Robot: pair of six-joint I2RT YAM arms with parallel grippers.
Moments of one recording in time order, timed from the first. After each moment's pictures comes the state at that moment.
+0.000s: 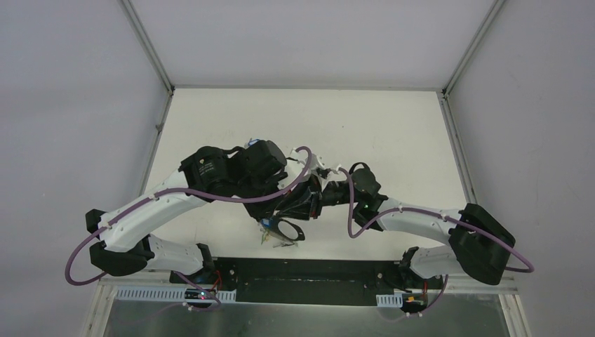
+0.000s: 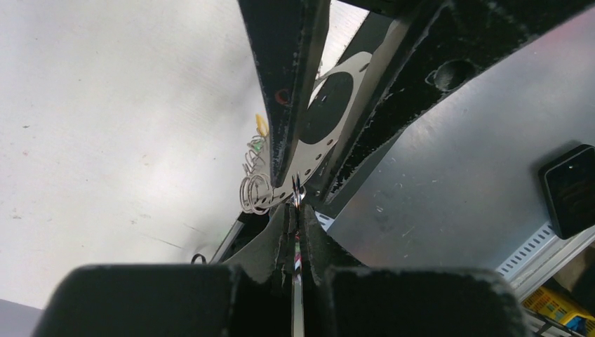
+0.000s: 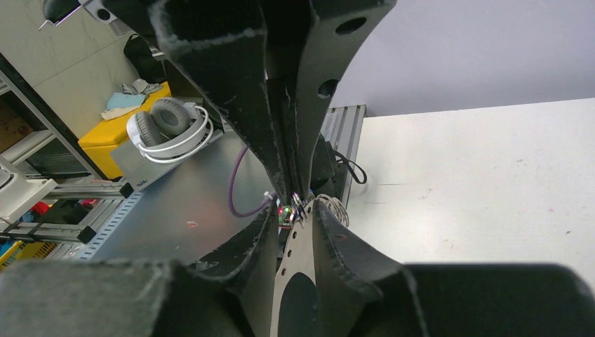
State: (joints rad) left arm -1.12 1.27 1.61 -1.35 0.07 -0.11; right arm 0.97 1.33 0.63 0.98 -0.82 0.47
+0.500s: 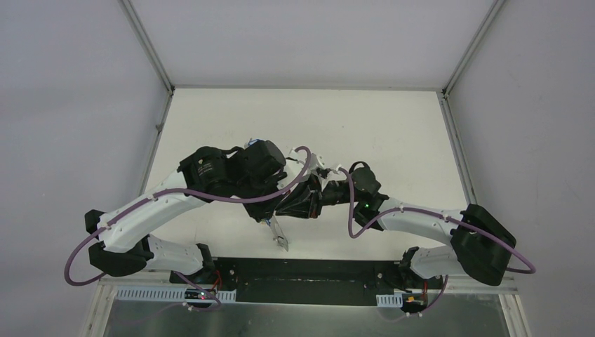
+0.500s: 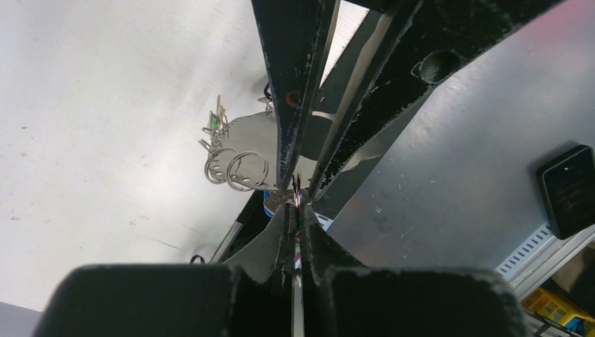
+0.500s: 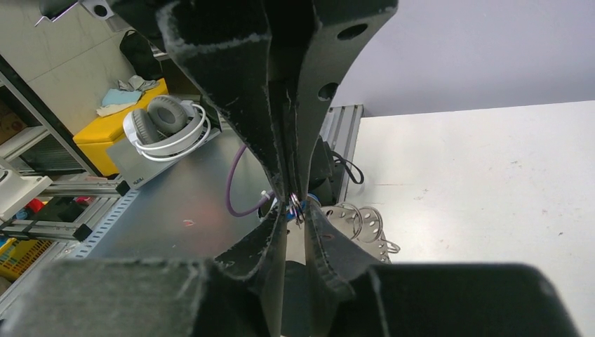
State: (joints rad) left arm -1.12 1.26 1.61 -1.35 0.07 -0.11; right arm 0.97 1.32 0.63 0.95 -0.82 0.44
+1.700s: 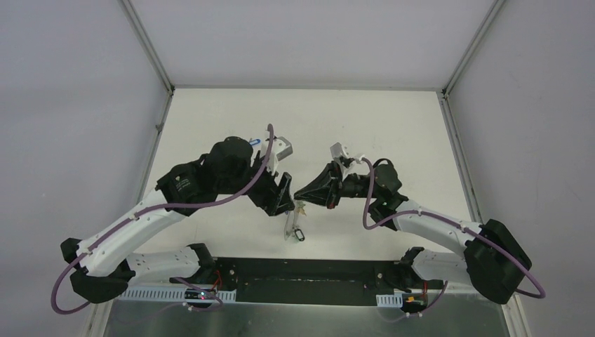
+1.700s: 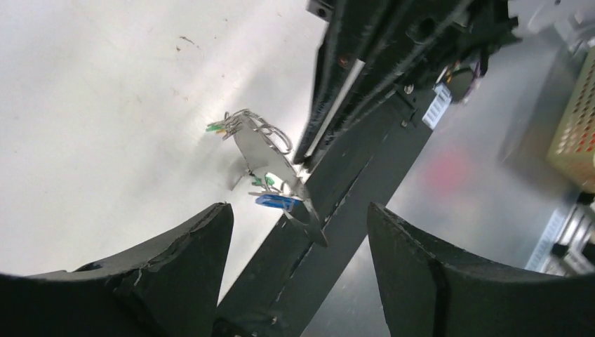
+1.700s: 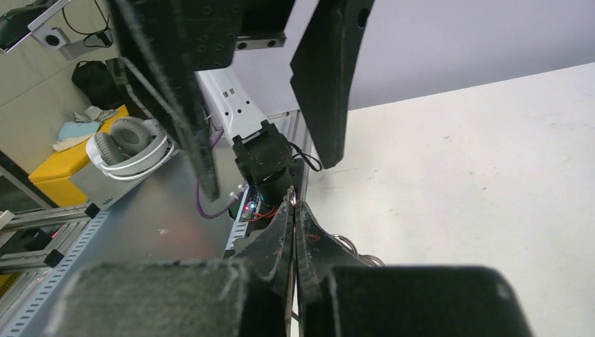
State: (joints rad) left arm -0.99 1.02 1.29 -0.85 0.16 -0.24; right arm 0.80 1.19 0.55 0.91 -0.84 0.48
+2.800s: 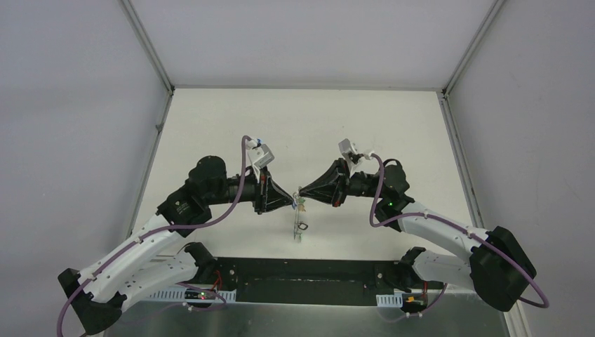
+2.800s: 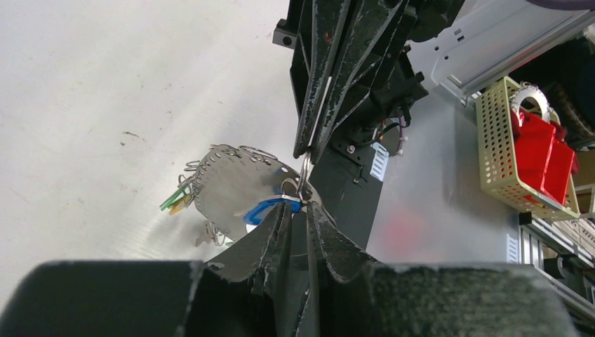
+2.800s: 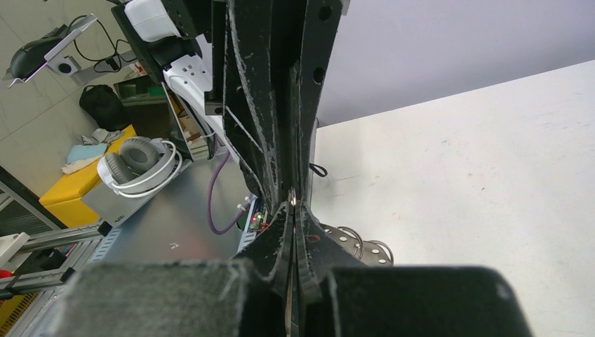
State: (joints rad) left arm -0.77 0.75 0.79 -0.20 0.52 -0.34; right arm 0.75 1.12 0.53 0.92 -0.84 0.57
